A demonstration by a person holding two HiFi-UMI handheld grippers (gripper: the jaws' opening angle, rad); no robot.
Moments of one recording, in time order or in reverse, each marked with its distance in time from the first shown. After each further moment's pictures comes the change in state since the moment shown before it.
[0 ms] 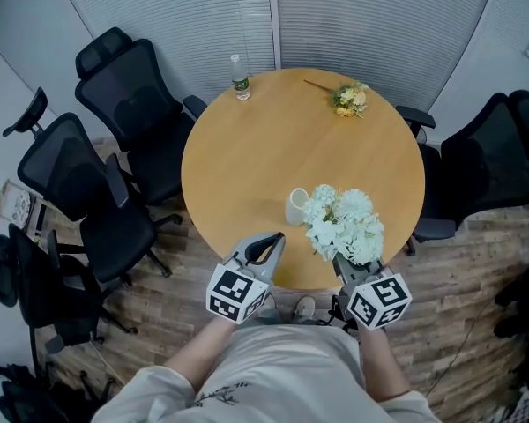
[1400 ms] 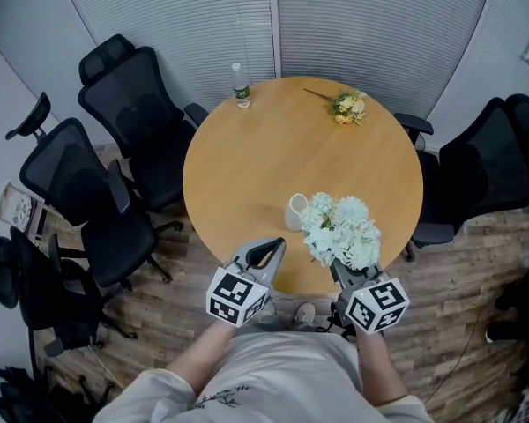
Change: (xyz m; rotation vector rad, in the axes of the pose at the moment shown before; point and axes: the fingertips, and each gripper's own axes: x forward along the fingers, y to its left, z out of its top) left arm 0.000 -0.005 0.007 -0.009 -0.002 -0.008; right arm -0.003 0.003 0.000 0.016 0.004 0.013
